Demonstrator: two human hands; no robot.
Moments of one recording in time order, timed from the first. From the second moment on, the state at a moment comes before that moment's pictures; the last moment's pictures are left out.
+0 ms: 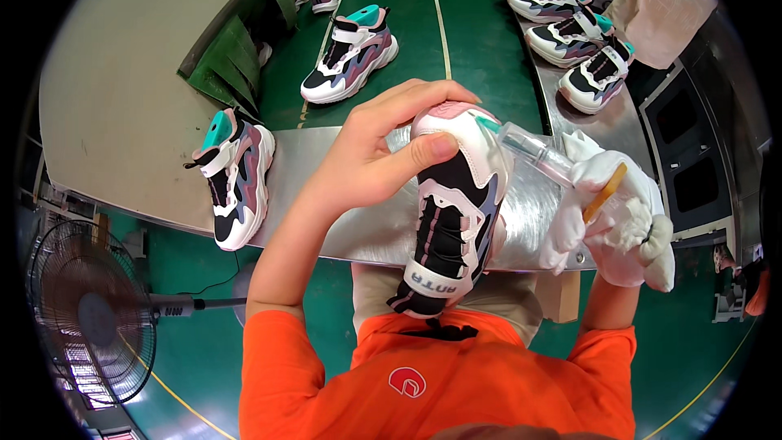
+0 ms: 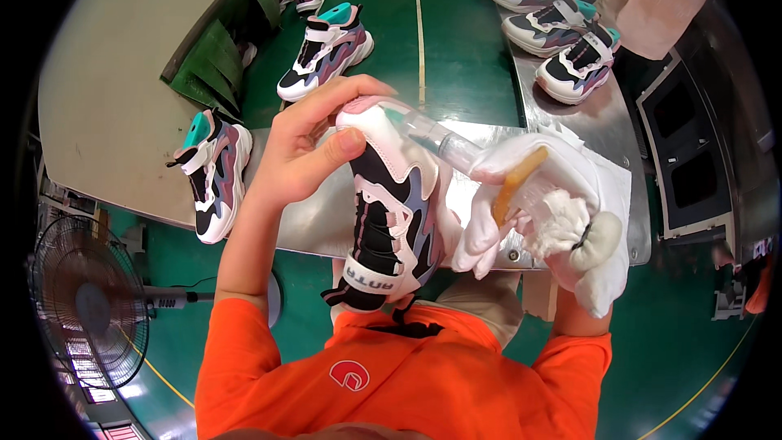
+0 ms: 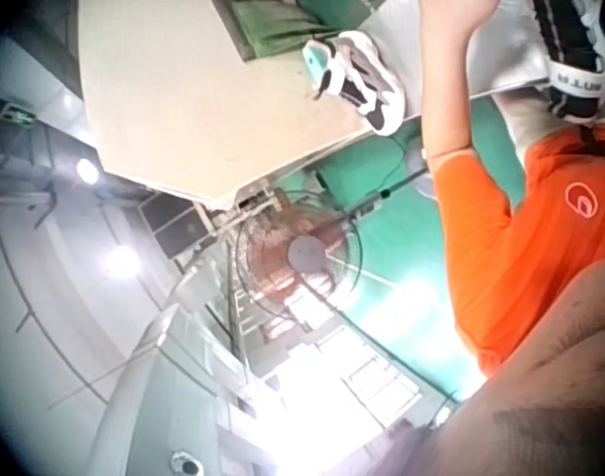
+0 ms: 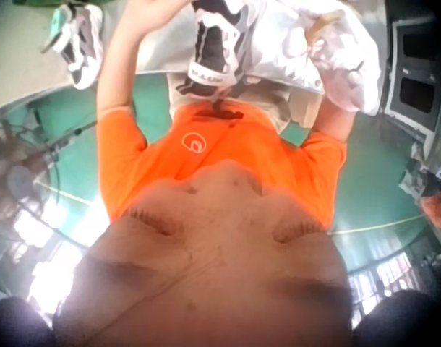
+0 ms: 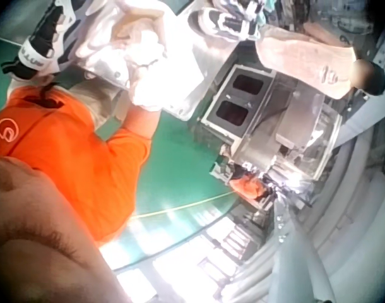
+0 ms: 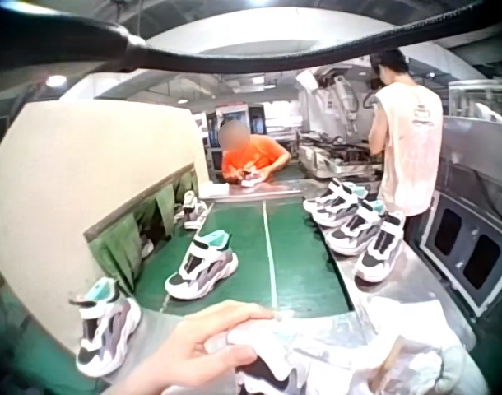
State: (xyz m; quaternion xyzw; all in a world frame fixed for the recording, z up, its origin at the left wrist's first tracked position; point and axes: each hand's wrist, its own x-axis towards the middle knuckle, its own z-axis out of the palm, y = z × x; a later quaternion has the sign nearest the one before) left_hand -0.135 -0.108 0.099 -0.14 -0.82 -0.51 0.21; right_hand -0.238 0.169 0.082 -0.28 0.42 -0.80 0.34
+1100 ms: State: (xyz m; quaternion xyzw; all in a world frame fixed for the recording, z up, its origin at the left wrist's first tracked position) left_hand -0.143 -0.153 -0.001 0.07 -0.63 -0.70 0.33; right_hand -0.249 0.104 0.033 -0.23 0.31 -0.78 0.49
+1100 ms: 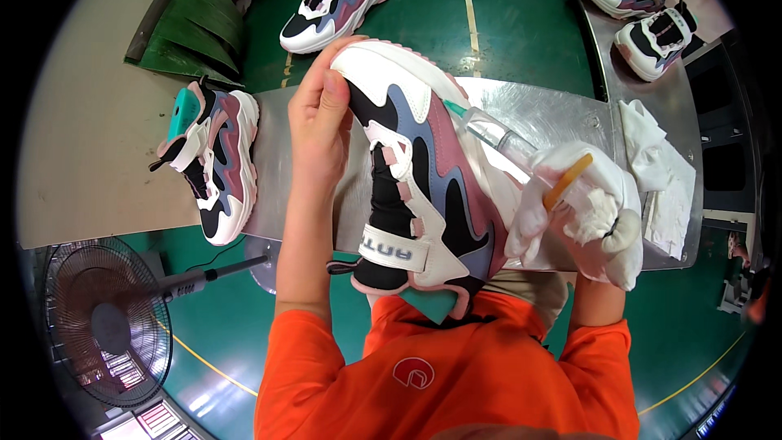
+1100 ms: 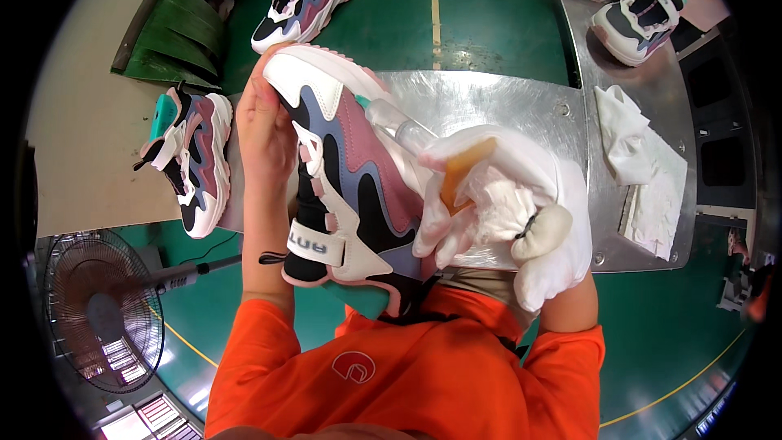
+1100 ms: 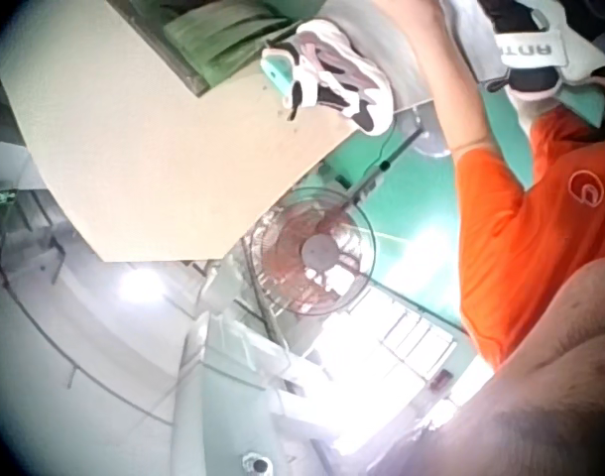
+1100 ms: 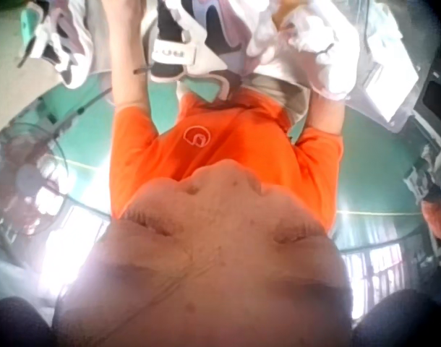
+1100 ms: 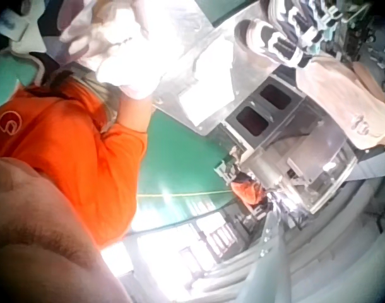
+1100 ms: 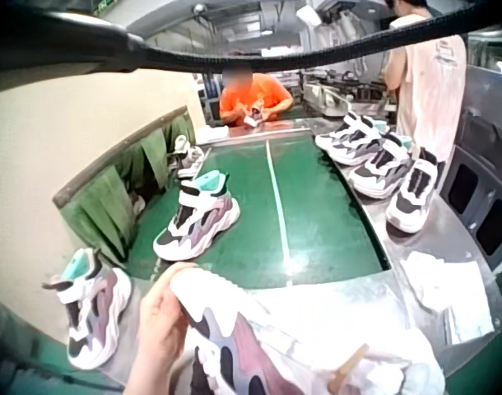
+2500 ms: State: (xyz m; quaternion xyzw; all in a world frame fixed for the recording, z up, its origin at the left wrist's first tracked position) left_hand -0.140 -0.160 -0.016 0.09 -0.62 -0.70 0.34; right_hand -0.230 0.179 0.008 -0.26 0.30 -0.76 0.51
